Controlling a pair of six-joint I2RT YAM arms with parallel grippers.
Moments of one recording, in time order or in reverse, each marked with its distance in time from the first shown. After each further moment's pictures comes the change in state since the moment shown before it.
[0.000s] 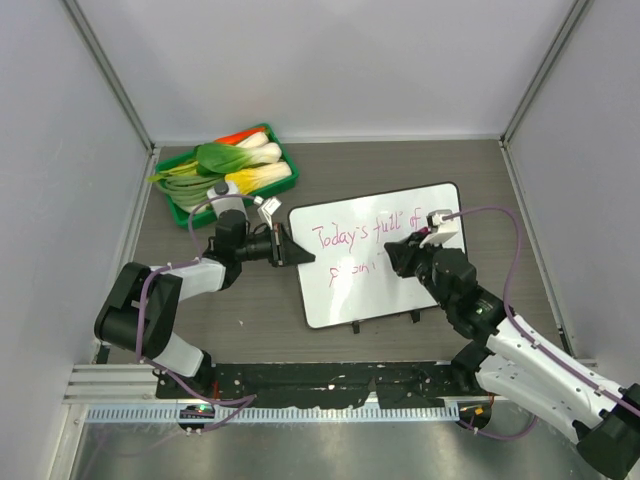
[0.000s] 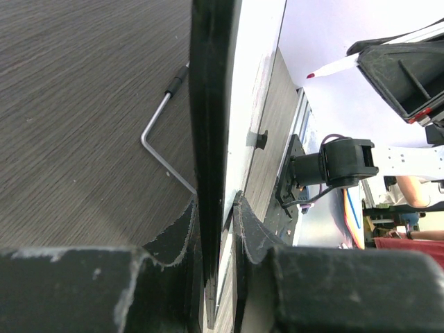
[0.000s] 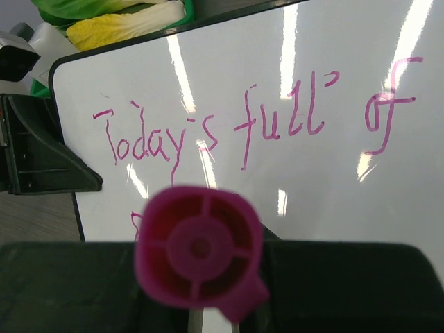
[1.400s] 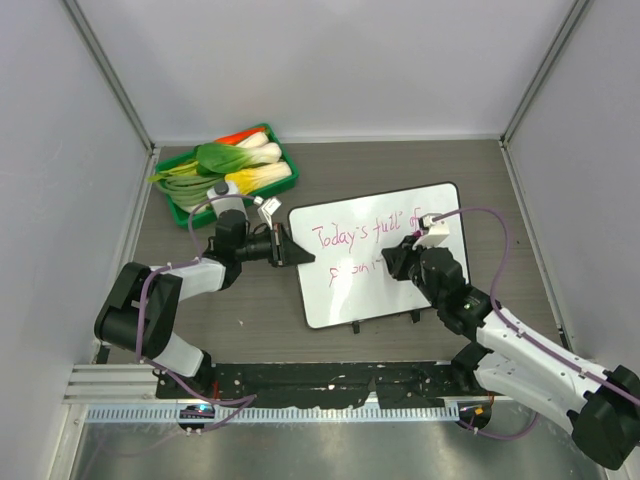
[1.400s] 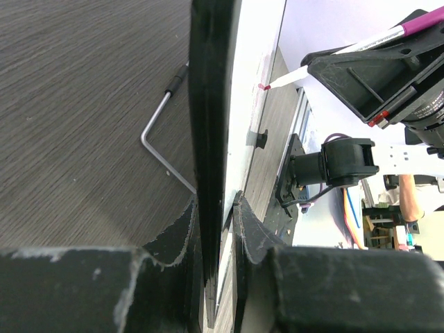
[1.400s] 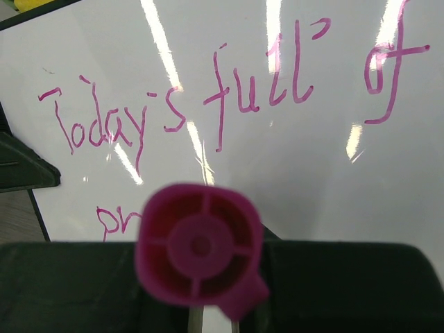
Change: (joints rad) left arm 0.000 0.000 0.000 -0.004 0.002 0.001; right arm -0.015 0.098 -0.055 0.043 0.020 0.046
